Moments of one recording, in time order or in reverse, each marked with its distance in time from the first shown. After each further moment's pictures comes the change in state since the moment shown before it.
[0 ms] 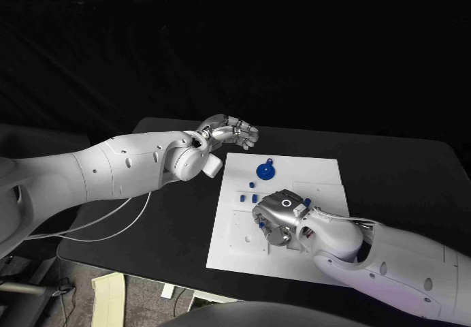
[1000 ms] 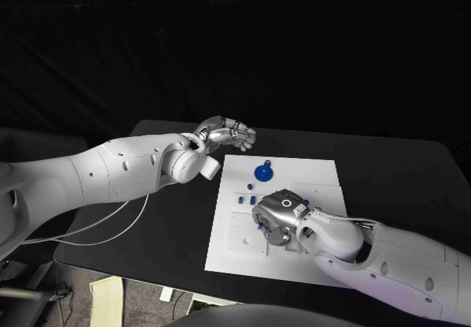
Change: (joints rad) left arm 0.000 -0.001 0.000 0.001 0.000 -0.002 0.006; left_hand 0.000 0.000 0.000 0.000 0.000 0.000 0.000 0.000 0.001 0.000 0.000 0.000 0.002 0.000 0.000 0.004 -0.001 -0.009 0.000 0.000 0.005 -0.001; right arm 0.005 -0.014 0.003 0.011 -0.002 -0.018 0.001; right_hand 0.000 0.000 0.000 0.000 -0.001 0.000 0.000 0.005 -0.001 0.000 0.000 0.000 -0.002 -0.001 -0.001 0.004 -0.002 0.000 0.000 0.000 0.000 -0.001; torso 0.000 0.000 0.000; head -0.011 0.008
